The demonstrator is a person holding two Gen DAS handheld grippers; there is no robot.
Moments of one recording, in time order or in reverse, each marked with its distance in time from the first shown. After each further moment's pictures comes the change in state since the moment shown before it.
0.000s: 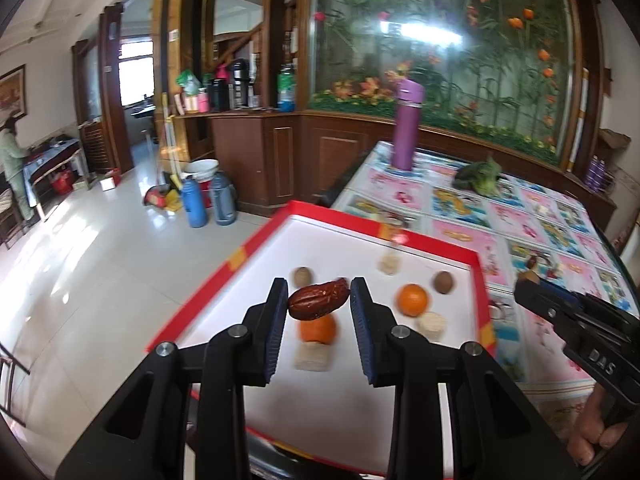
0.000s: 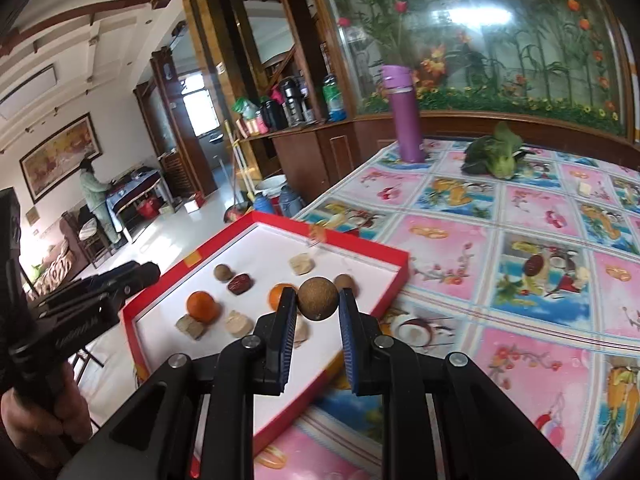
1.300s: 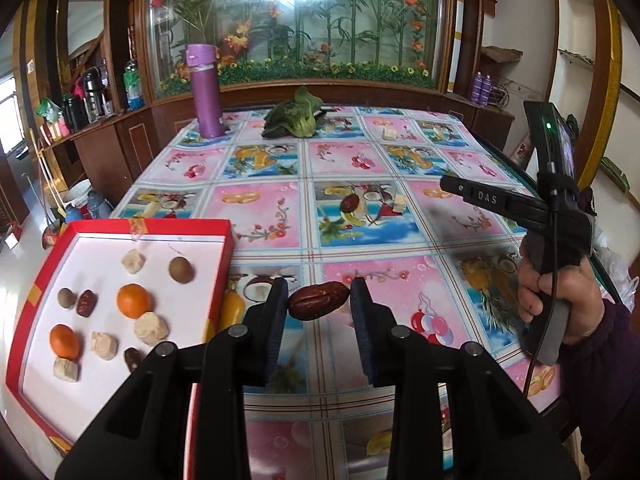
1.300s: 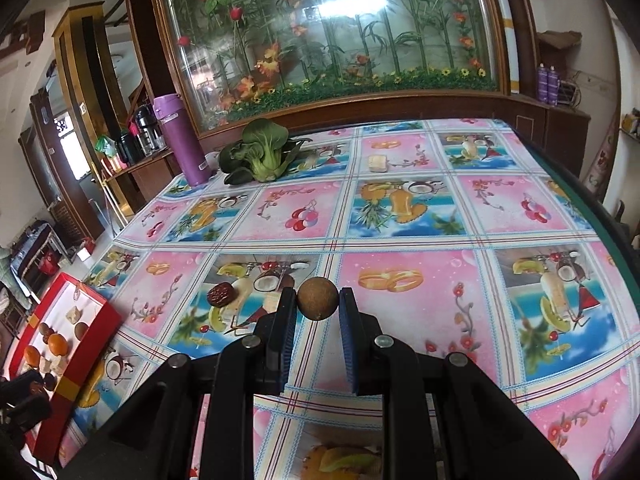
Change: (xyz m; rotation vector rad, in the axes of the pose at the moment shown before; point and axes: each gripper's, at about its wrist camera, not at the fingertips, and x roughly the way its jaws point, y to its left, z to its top) left arm -0.001 -0.196 -0.015 0.293 0.133 -0.374; right arm -0.061 -0.231 0.004 0.237 -0.032 -0.413
